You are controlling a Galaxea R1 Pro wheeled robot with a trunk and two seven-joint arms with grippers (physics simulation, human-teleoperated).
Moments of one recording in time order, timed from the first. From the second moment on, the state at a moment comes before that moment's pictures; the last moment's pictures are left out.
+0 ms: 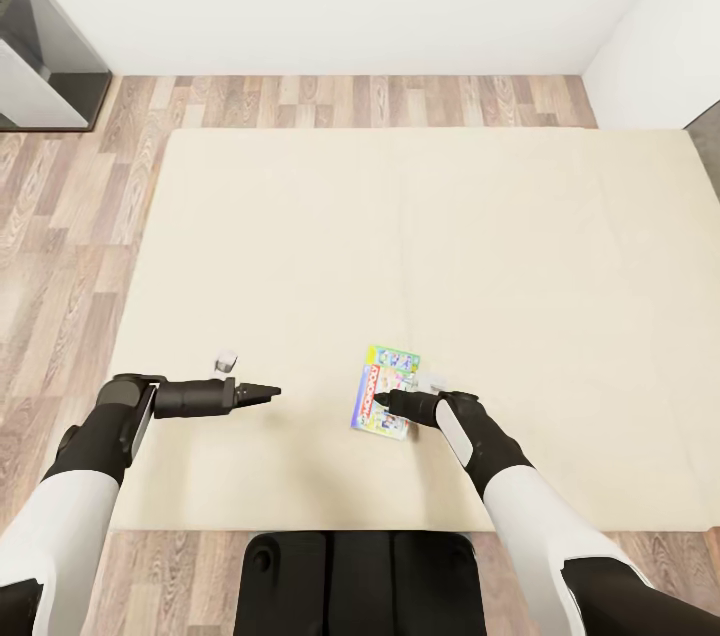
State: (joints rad) left arm -0.81 0.17 0.23 -0.84 -0.26 0.91 -1.51; right arm -0.85 0.15 -0.01 -0.58 -0.25 0.53 0.15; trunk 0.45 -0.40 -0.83
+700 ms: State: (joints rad) left arm -0.81 0.17 0.23 -0.84 -0.26 0.91 -1.51; right arm -0.85 0.15 -0.01 -0.58 -0.25 0.53 0.15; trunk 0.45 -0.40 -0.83
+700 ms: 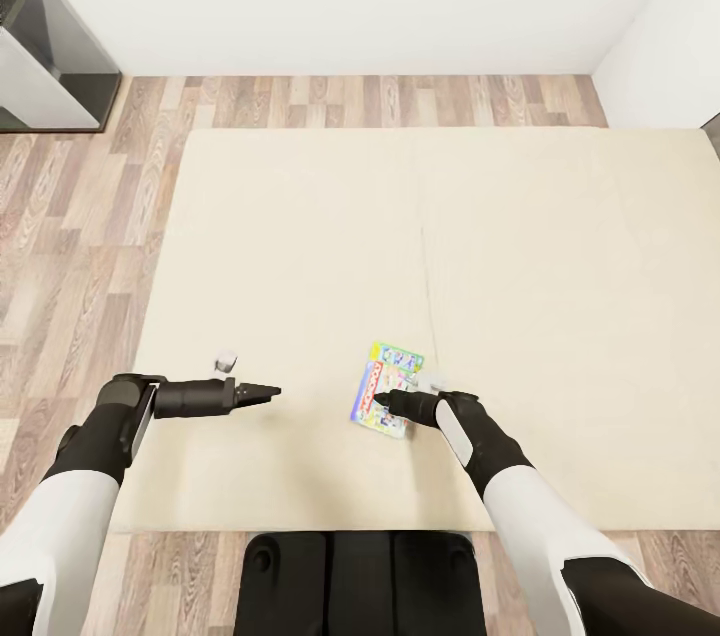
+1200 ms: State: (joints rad) left arm -0.81 0.17 0.23 -0.84 -0.26 0.91 -1.51; right arm -0.85 0.15 -0.01 -0.58 -0.25 0.53 0.15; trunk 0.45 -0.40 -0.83
